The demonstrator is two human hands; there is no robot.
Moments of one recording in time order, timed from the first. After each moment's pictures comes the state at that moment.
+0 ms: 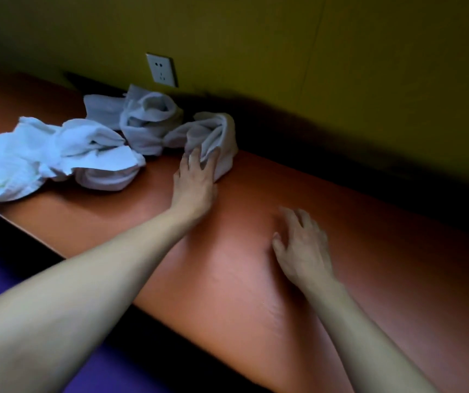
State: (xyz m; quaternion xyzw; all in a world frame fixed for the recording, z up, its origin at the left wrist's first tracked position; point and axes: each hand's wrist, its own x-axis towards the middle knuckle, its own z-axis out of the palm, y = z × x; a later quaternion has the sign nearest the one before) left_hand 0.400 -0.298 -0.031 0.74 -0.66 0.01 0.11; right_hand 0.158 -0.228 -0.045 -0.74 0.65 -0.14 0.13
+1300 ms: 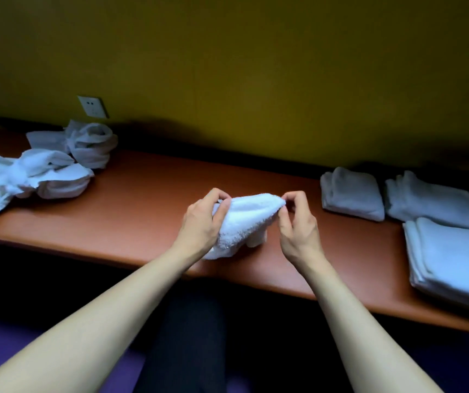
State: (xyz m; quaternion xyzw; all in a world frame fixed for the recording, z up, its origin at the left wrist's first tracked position) left_hand 0.220 -0.048 0.098 0.53 -0.72 -0.23 0.39; right_hand 0.011 -0.014 0.097 -0.60 0.63 -0.46 0.18
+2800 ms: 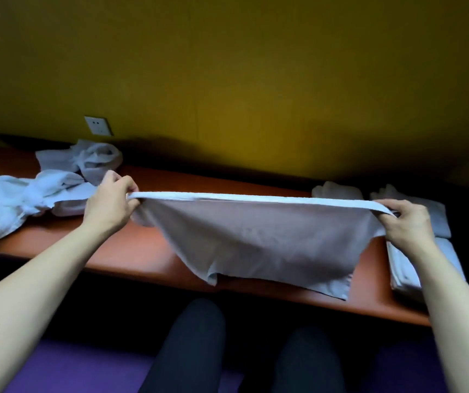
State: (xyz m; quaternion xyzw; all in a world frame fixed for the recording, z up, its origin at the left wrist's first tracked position) left_hand 0.379 -0.096 0.180 0.69 -0.69 -0.06 0.21; right_hand -0.174 0.014 0.202 -0.49 0.79 -0.35 0.11
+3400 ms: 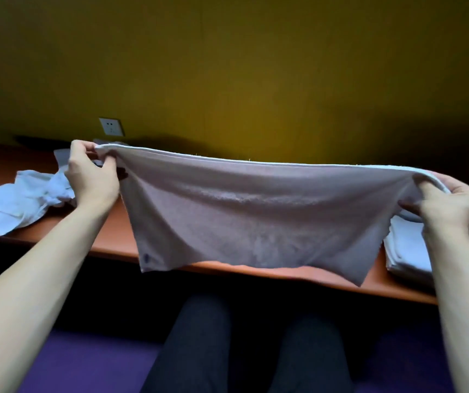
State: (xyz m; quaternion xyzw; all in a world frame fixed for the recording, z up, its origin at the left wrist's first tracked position) left_hand 0.400 -0.039 0.229 0.68 -0.47 -0.06 0.57; right_hand -0.131 0.082 0.259 -0.27 0.66 -0.69 0.14
